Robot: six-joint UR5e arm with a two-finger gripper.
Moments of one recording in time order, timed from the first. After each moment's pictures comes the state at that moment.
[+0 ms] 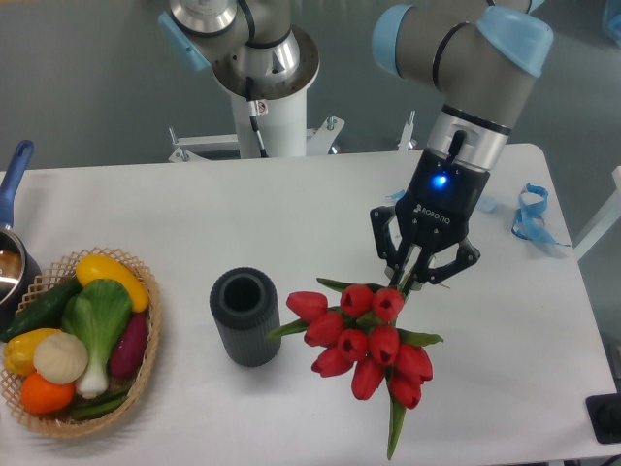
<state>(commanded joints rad) 2.72 -1.83 -1.53 -0.96 0.77 1.13</state>
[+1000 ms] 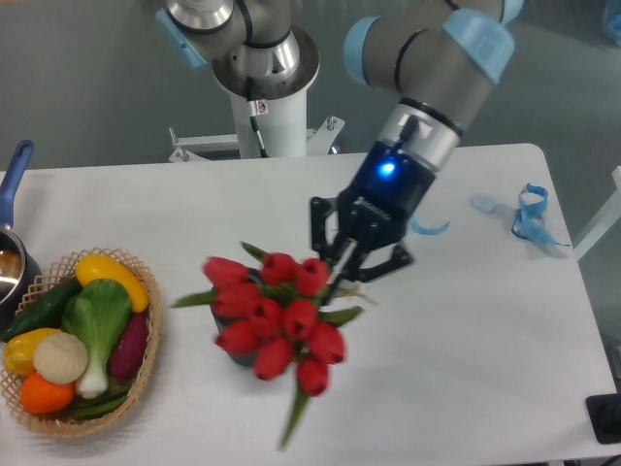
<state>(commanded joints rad) 2.62 -1.82 -1.66 -0.78 0.32 1.11</state>
